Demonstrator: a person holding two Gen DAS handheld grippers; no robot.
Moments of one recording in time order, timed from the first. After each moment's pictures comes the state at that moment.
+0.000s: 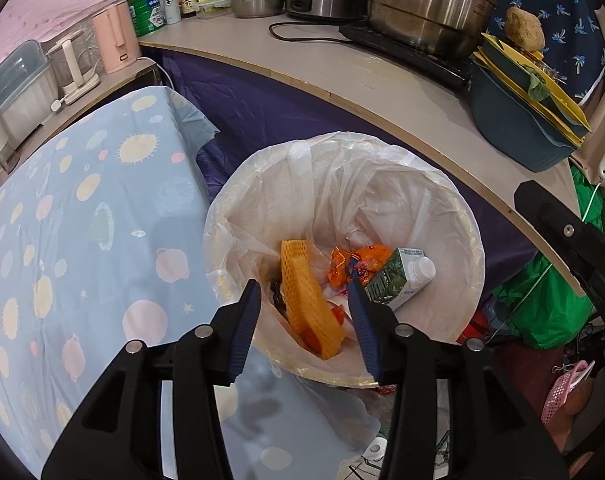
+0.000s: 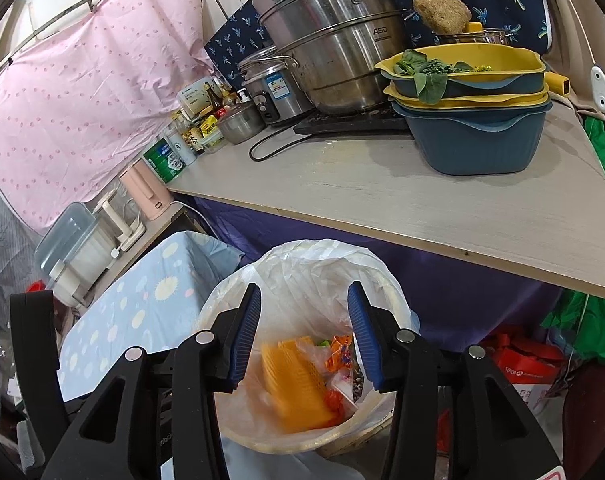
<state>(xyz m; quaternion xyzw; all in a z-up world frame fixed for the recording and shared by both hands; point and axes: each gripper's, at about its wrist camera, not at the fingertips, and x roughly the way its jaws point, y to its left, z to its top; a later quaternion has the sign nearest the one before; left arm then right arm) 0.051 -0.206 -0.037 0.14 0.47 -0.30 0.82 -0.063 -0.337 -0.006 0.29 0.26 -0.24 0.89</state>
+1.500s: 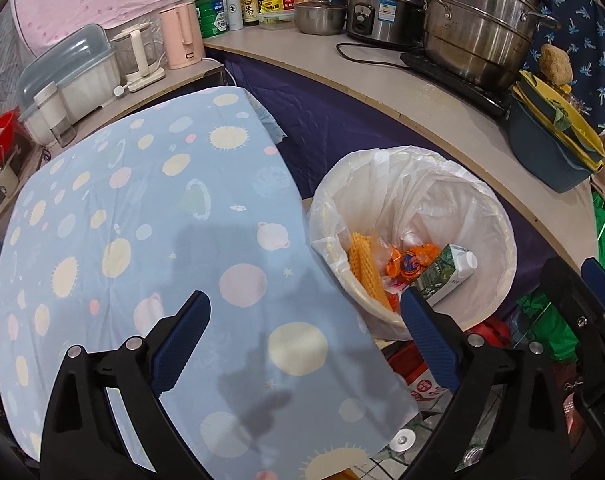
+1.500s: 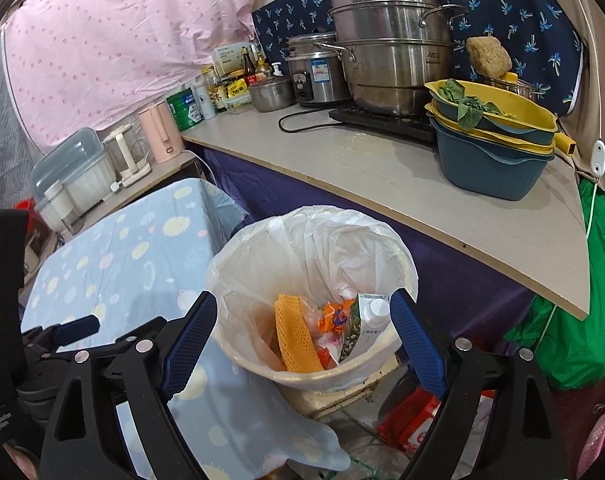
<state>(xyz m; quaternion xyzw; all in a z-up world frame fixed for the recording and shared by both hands) 0.042 -0.120 -0.009 0.12 0.45 -0.23 0.85 -0.075 -0.251 0.018 0.17 0.33 -0.23 0.90</state>
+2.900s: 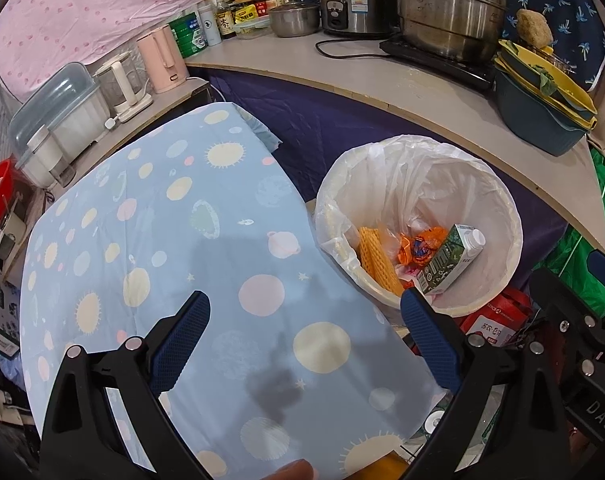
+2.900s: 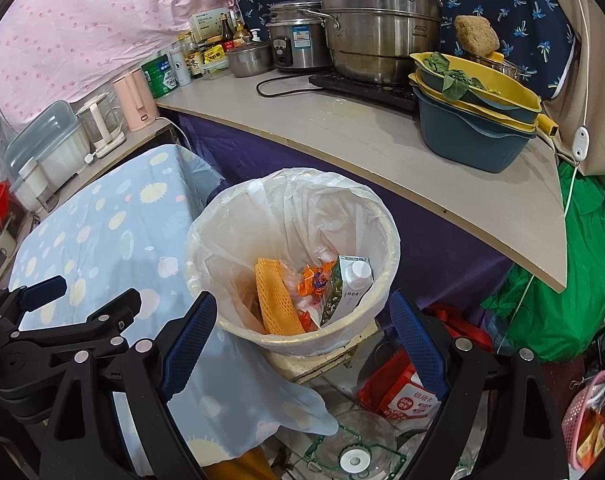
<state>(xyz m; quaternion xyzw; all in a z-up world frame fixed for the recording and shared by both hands) 0.040 -0.123 0.001 0.19 0.43 -0.25 0.85 -0.071 -0.239 0.014 0.17 0.39 -0.27 0.86</state>
